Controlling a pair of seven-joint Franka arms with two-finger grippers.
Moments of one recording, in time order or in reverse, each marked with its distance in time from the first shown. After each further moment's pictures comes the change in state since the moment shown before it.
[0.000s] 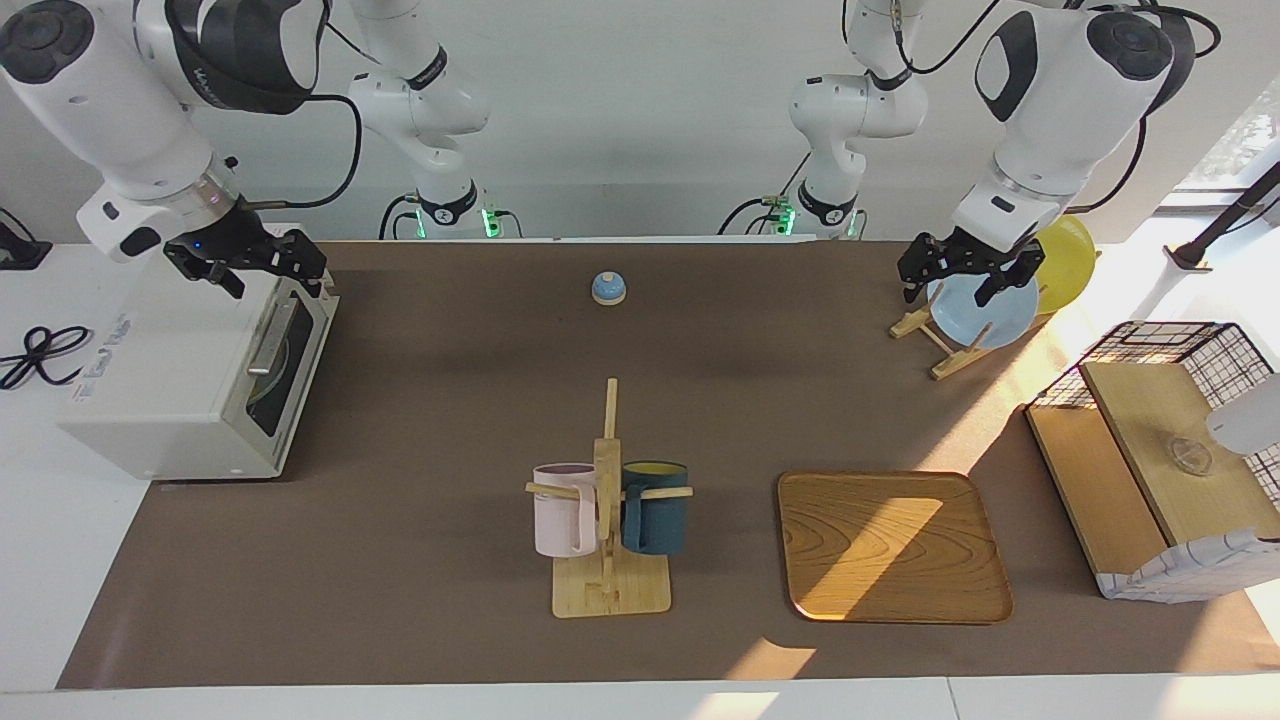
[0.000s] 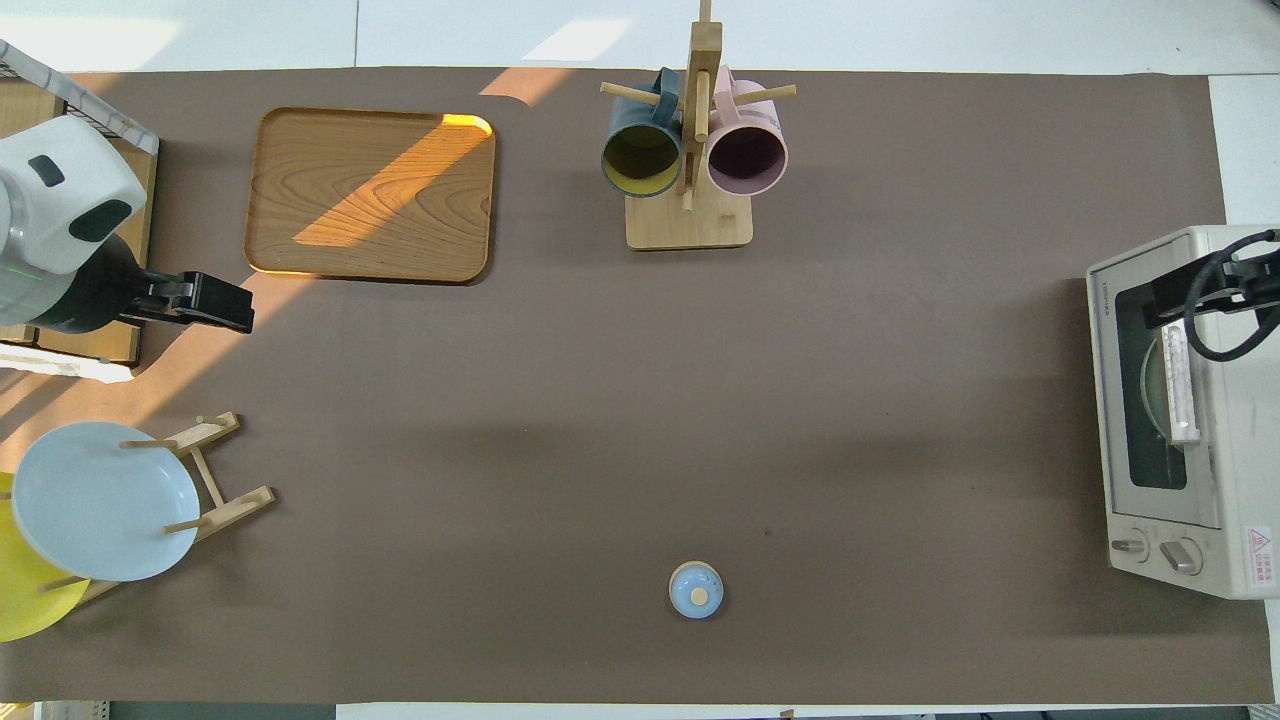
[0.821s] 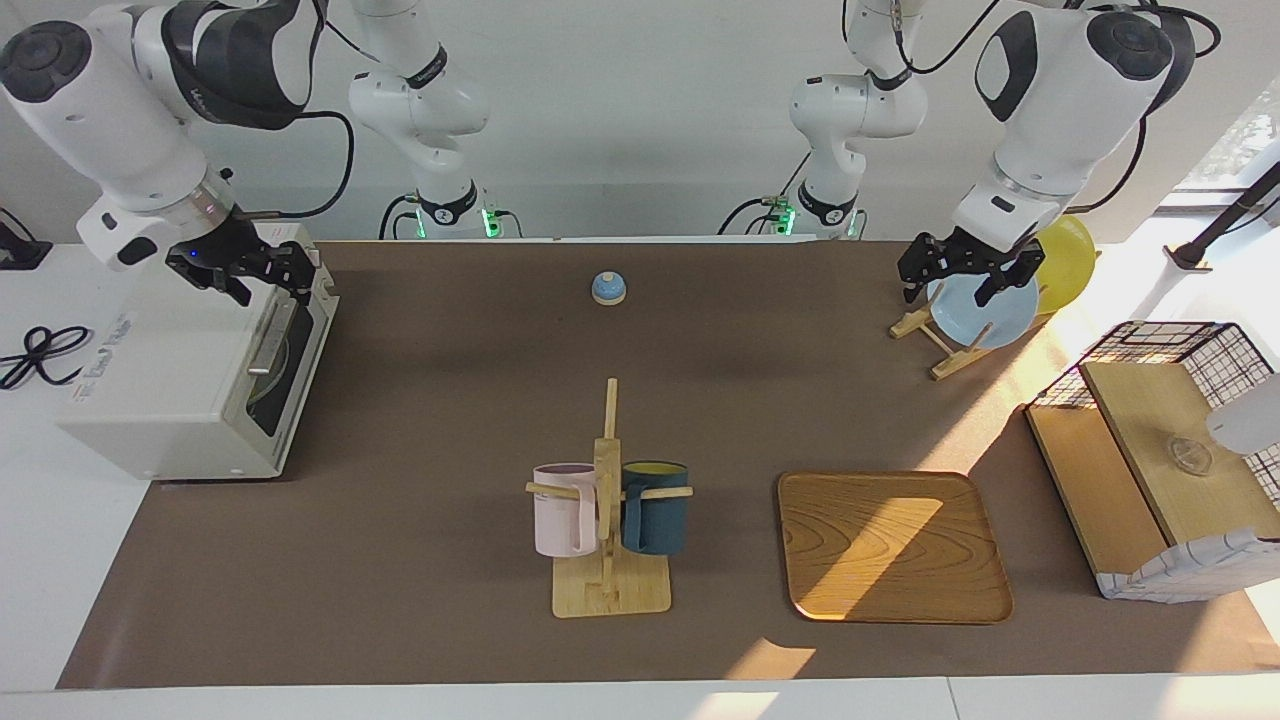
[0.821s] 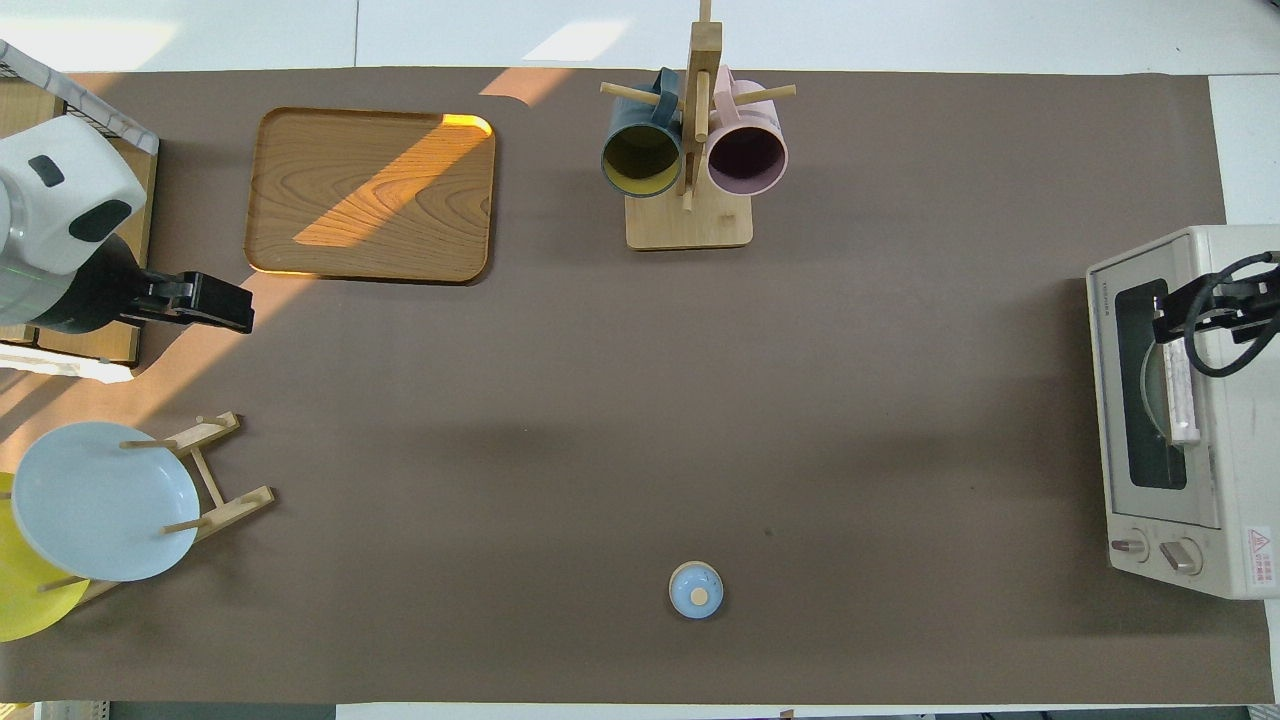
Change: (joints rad) left arm 0.000 0.000 0.000 0.000 0.000 0.000 0.000; right arm -0.041 -0.044 -0.005 -0.144 0.000 0.123 -0.021
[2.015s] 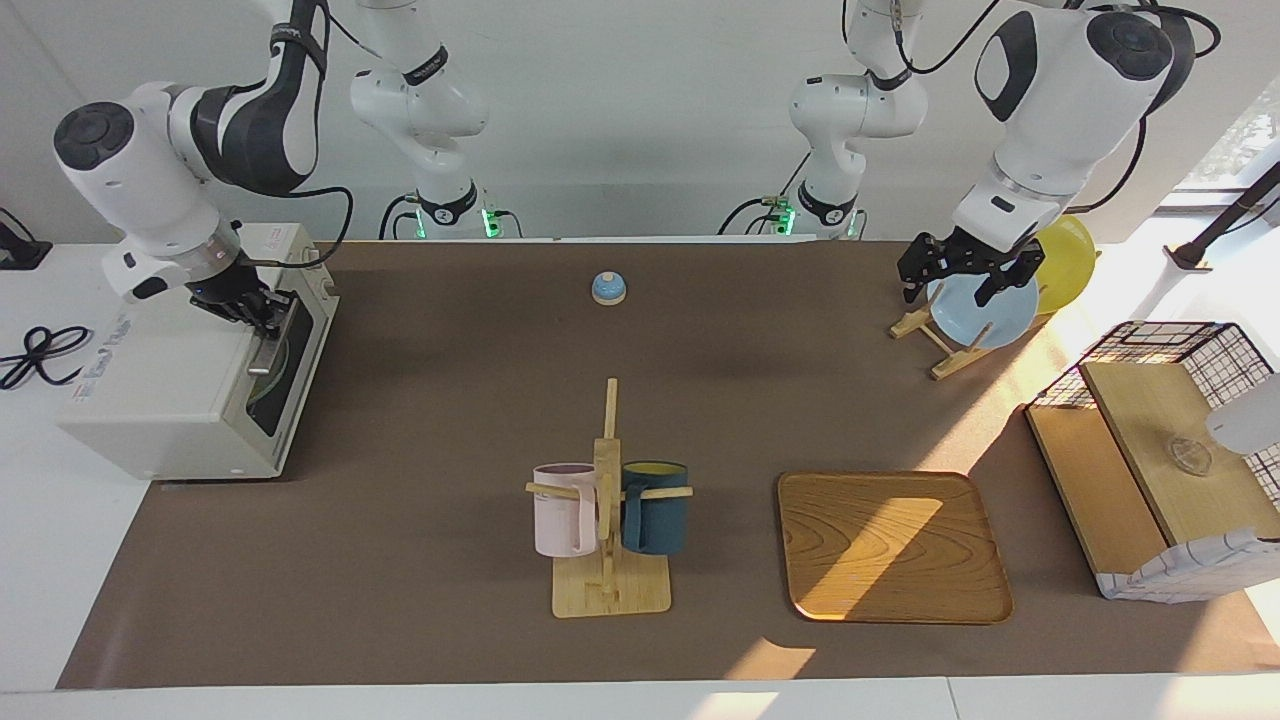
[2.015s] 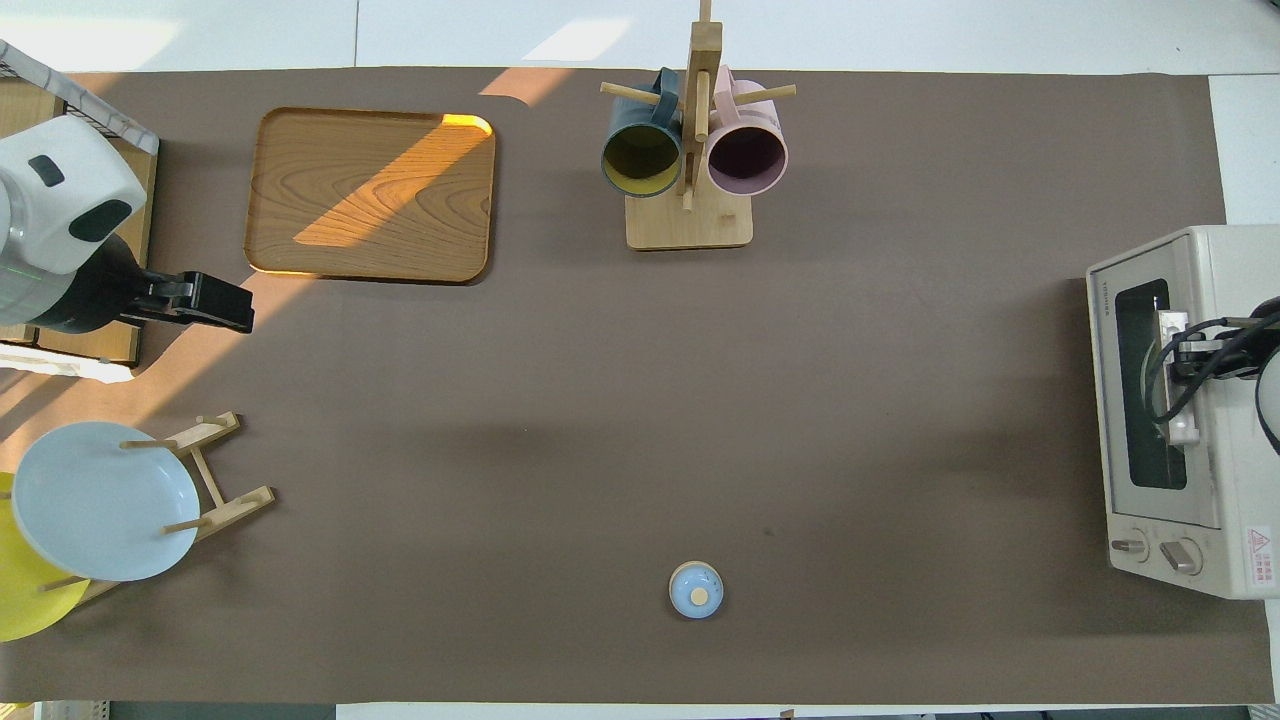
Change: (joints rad) left arm 0.000 0.000 0.000 0.000 0.000 0.000 0.000; right arm -0.067 -0.068 -0.006 -0.298 -0.053 0.260 0.027
